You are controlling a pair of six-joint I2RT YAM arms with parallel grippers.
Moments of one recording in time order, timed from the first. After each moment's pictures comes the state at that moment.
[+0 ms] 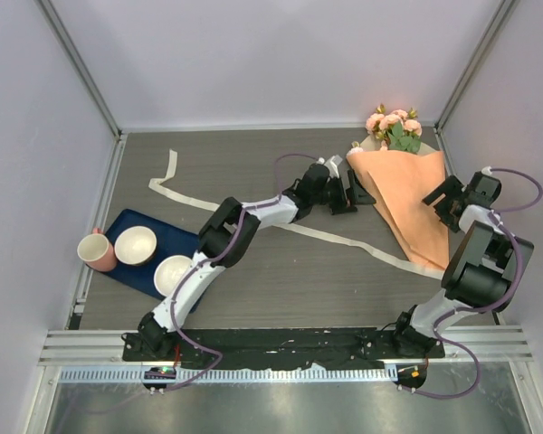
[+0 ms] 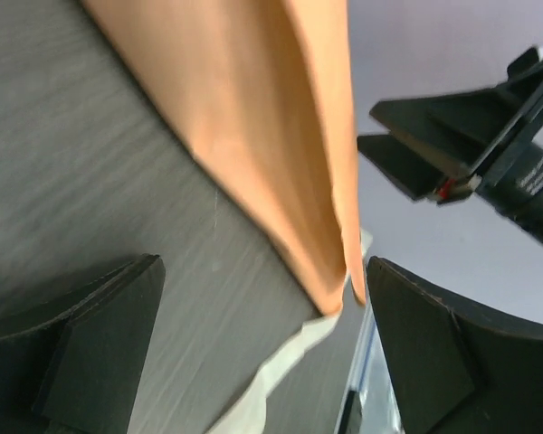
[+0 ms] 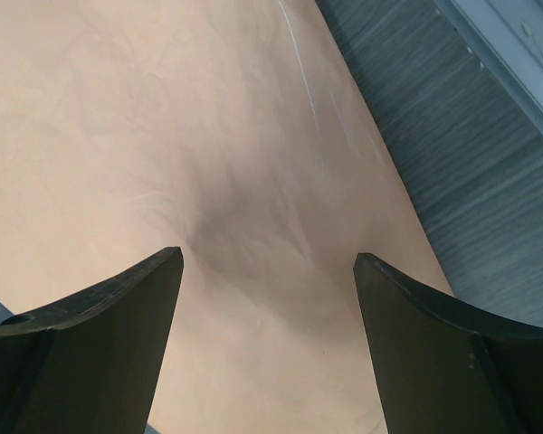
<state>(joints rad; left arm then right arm) -0.79 2.54 1.88 0.33 0.46 -1.04 -0.52 1.59 0.91 -0.14 -0.19 0.40</state>
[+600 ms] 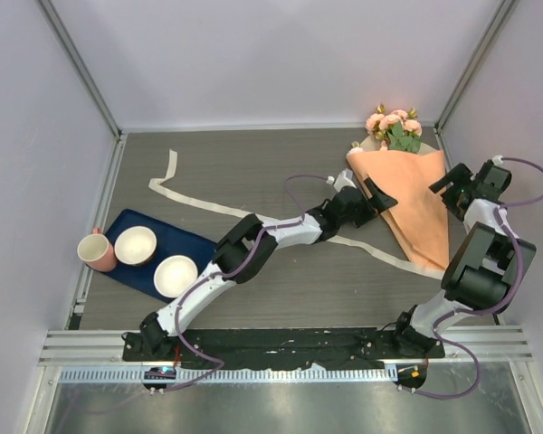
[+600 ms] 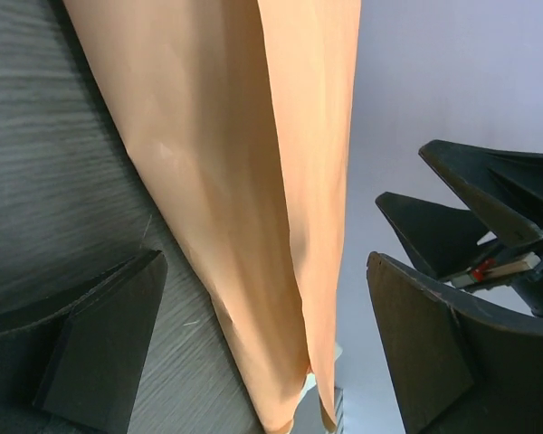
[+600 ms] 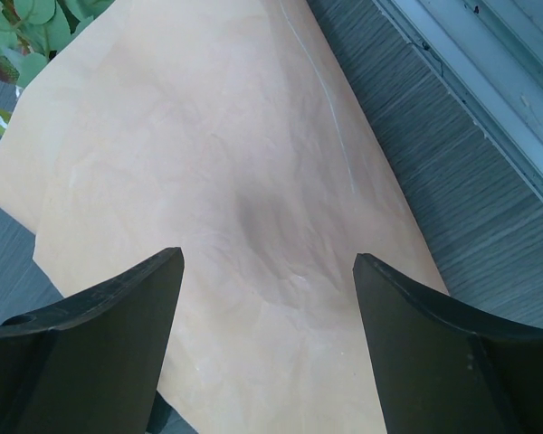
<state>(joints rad) -0.97 2.64 2.05 0.31 -0.02 -1.27 -0.53 1.60 1.00 -0.12 -0.23 0.42</state>
